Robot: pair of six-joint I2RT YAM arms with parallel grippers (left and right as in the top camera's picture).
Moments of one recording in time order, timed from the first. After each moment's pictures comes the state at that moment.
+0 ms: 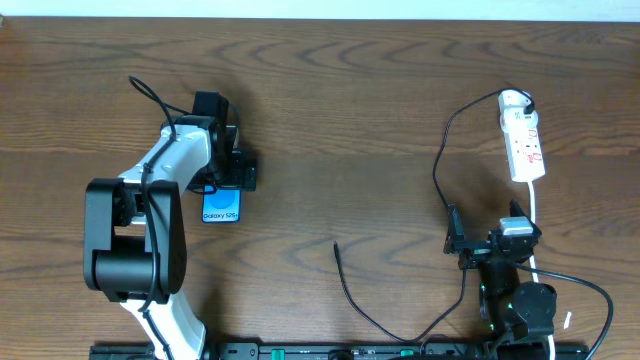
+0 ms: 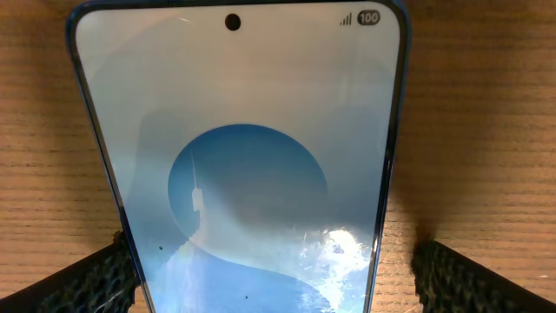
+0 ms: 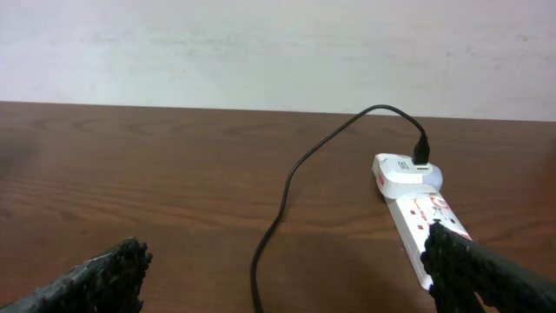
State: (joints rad) left arm -0.07 1.93 1.20 -0.78 0.01 -0.04; right arm 0.10 0.01 0.01 -0.07 0.01 -0.01
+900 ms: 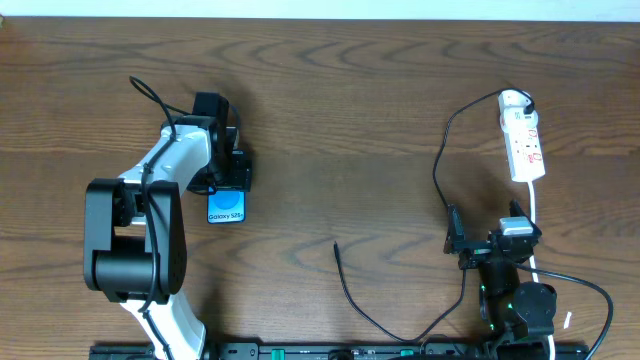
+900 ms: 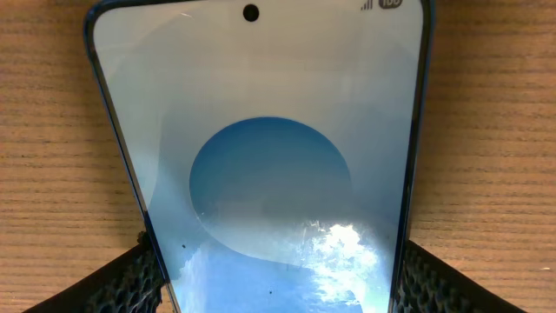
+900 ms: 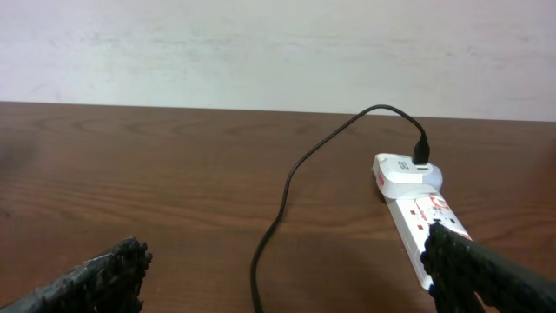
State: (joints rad) left arm -0.07 1.93 1.20 -0.79 0.01 -0.04; right arm 0.10 0.01 0.01 -0.07 0.01 -0.01
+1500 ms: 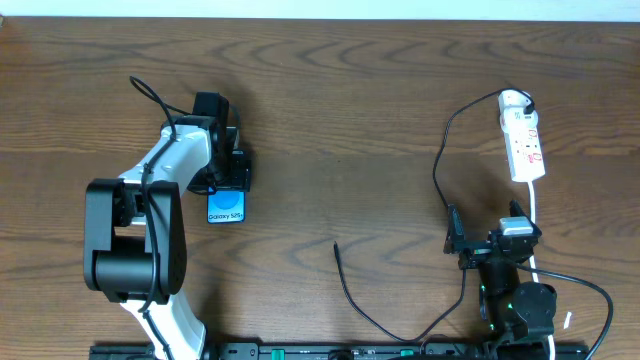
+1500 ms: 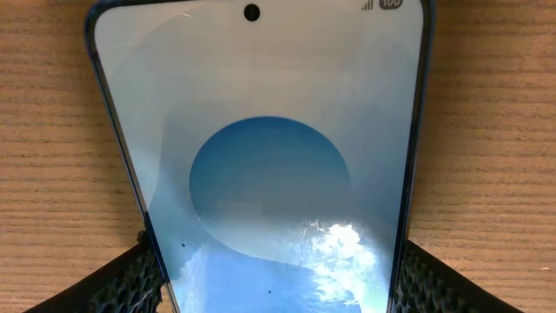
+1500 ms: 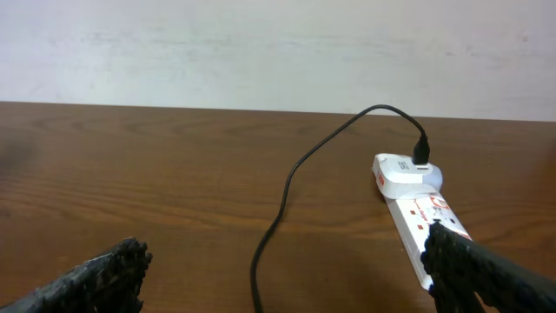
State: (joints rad) left arm -0.07 1.93 1.20 -0.79 0.01 -0.04; right arm 0.10 0.01 0.01 -0.07 0.01 -0.01
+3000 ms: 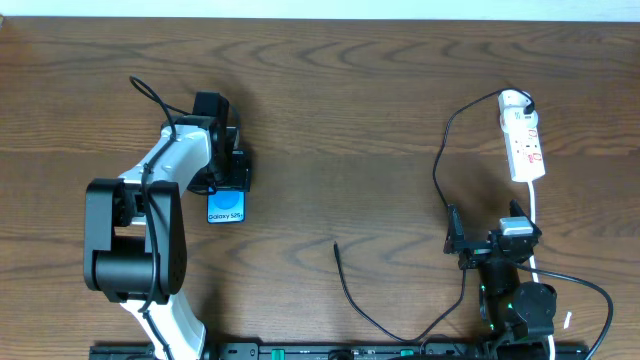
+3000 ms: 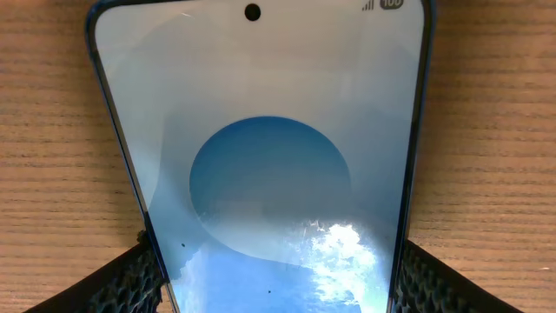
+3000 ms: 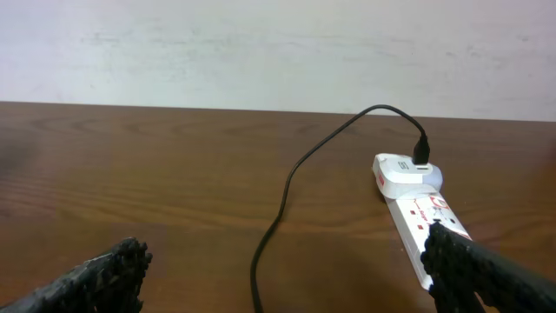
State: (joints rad) left arm -0.07 1.93 1.20 -0.79 0.01 -0.04; right arm 0.10 0.01 0.01 -0.07 0.01 -0.01
